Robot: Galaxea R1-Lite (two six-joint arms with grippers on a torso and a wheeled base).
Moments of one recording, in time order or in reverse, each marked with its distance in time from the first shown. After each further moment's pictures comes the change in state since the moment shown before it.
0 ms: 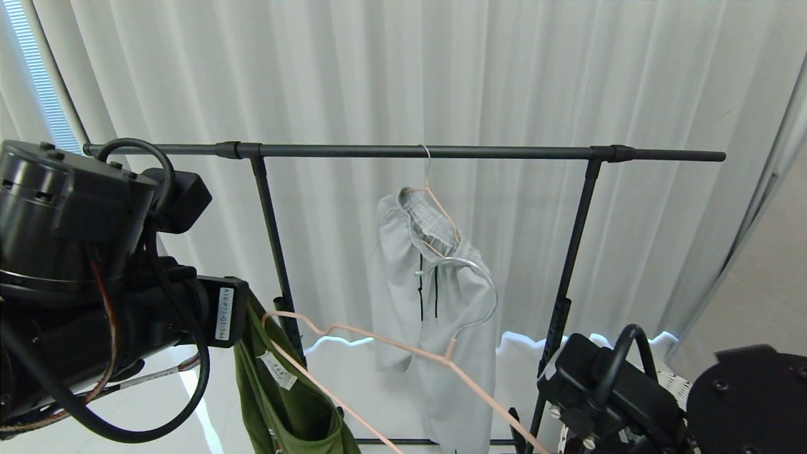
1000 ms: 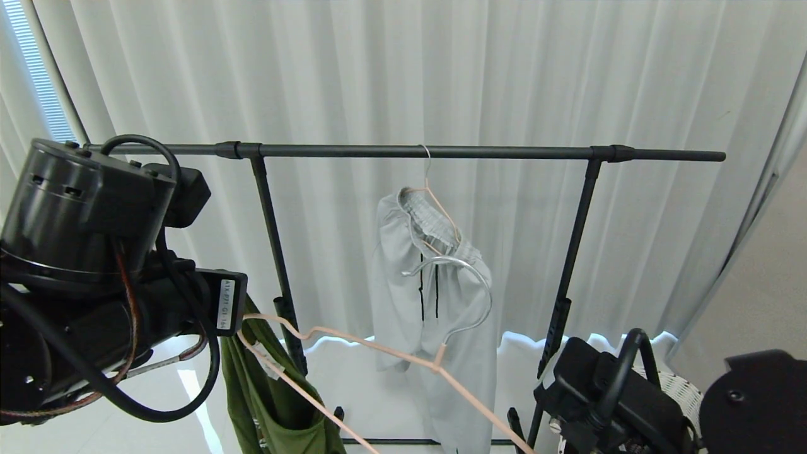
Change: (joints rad) left arm 0.008 0.029 -0.018 0.000 0.098 0.003; right arm 0.033 -0.002 -0.016 -0.001 -0.001 -0.004
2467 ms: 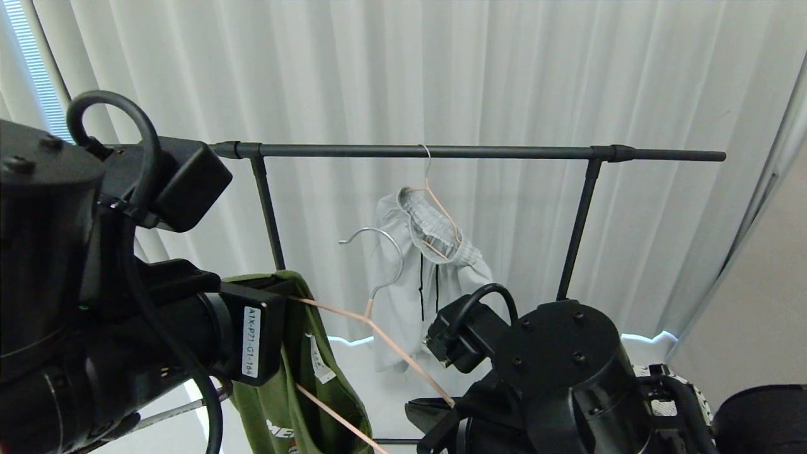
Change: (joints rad) left arm -0.359 -0.062 -0.048 0.000 -0.001 -0.081; right arm -0.088 0.281 -0.175 -0.145 0.003 0.007
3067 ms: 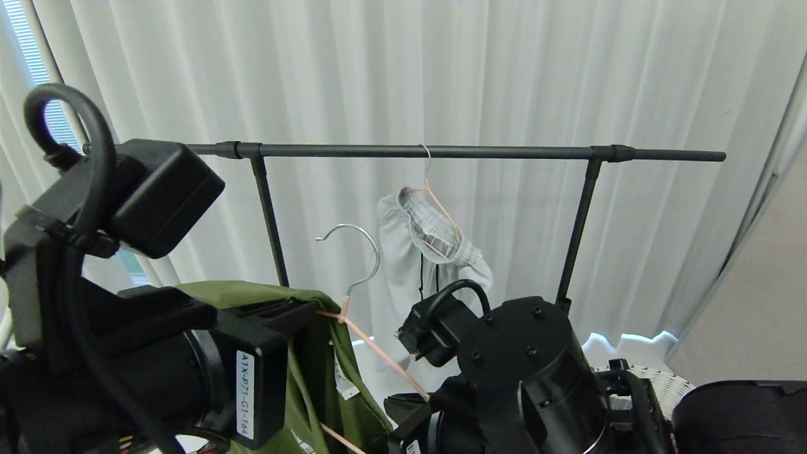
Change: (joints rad) left arm -0.144 -0.029 0.010 -0.001 -0.003 -0.057; right arm 0.011 0.056 -0.069 0.000 -0.010 0.020
